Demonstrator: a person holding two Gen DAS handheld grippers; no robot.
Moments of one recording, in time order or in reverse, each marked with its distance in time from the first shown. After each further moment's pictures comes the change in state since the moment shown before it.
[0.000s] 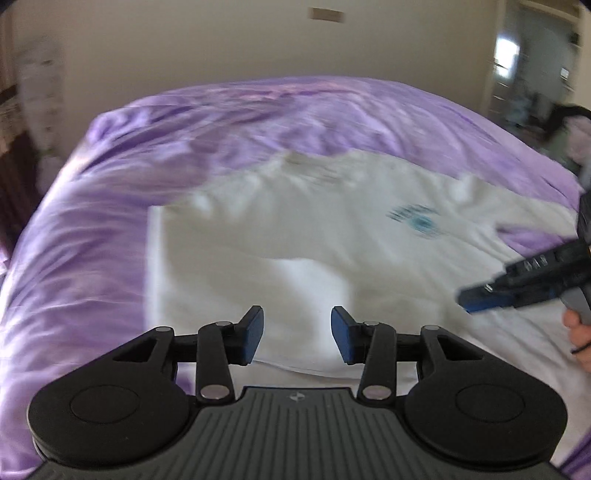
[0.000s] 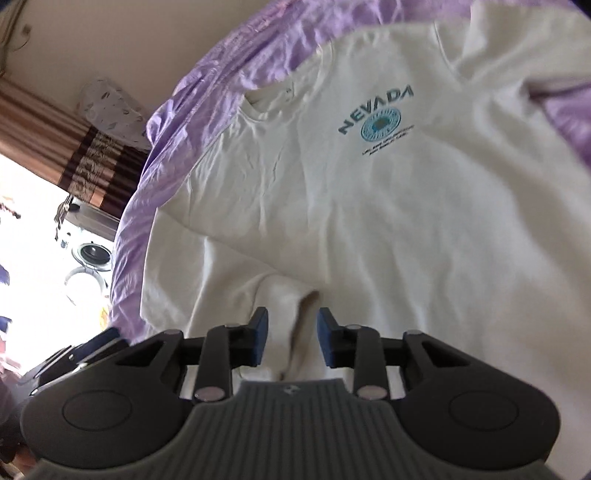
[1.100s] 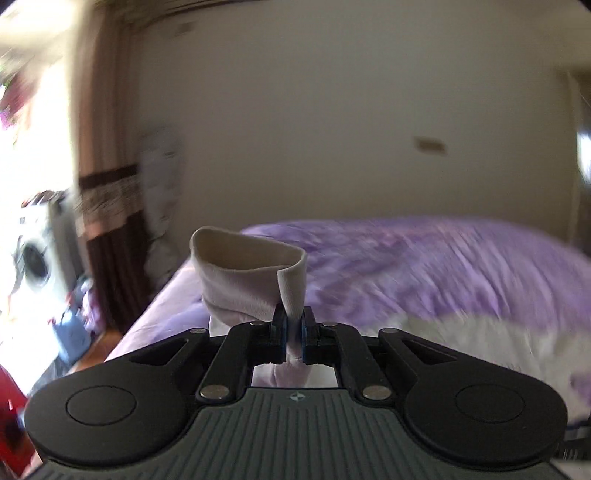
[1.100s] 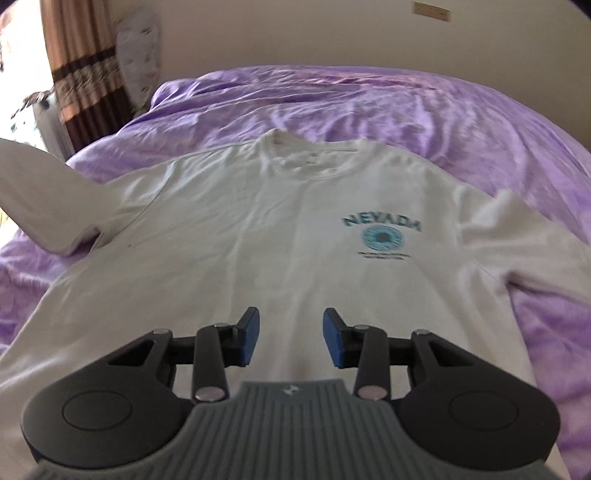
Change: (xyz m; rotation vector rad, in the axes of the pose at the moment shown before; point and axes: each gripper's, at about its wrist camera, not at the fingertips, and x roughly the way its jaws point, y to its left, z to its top) left arm -0.073 0.017 0.055 -0.087 -0.395 0.301; right arm 0.000 0.065 -0.028 -0.555 -0.234 -0.355
